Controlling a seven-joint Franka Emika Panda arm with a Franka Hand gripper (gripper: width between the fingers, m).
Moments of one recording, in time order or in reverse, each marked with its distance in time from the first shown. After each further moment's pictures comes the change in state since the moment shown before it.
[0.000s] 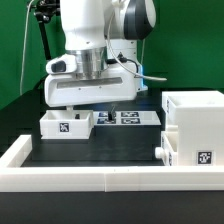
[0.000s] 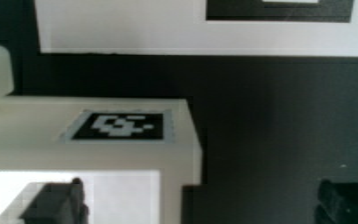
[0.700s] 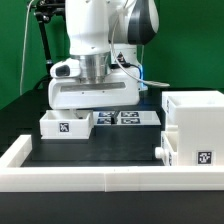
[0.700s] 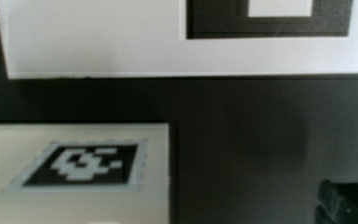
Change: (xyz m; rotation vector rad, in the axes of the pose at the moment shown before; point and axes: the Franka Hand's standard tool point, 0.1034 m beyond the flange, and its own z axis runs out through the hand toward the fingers) arm -0.001 -0.004 0.009 -0.015 -0.003 0.025
